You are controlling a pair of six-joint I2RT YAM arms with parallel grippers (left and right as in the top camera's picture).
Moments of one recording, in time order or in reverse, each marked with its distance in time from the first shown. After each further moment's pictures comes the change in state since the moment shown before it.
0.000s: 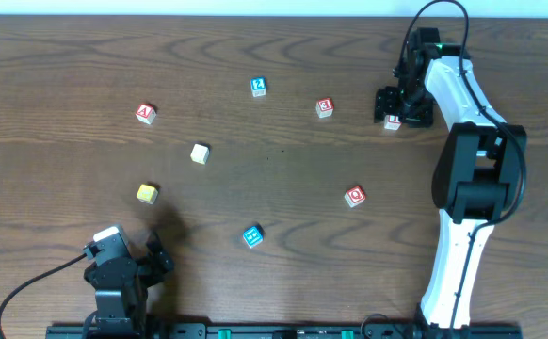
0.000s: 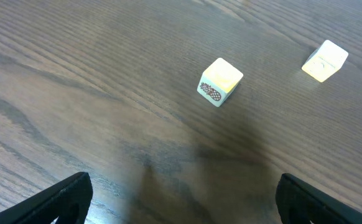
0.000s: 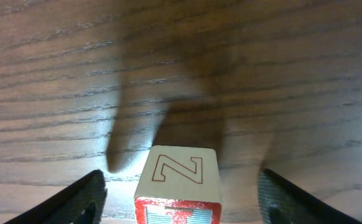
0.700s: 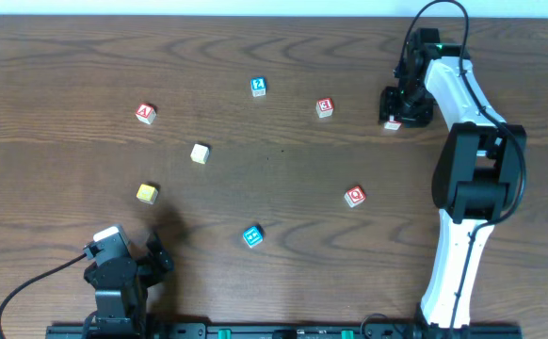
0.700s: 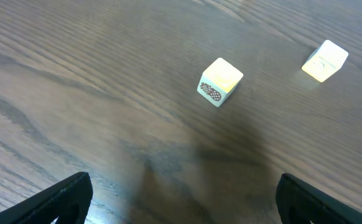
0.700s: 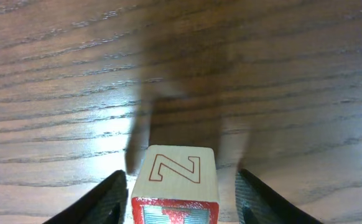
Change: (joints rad) left arm 0.000 0.000 0.000 0.000 0.000 0.000; right arm 0.000 0.000 0.000 -0.003 0.004 0.011
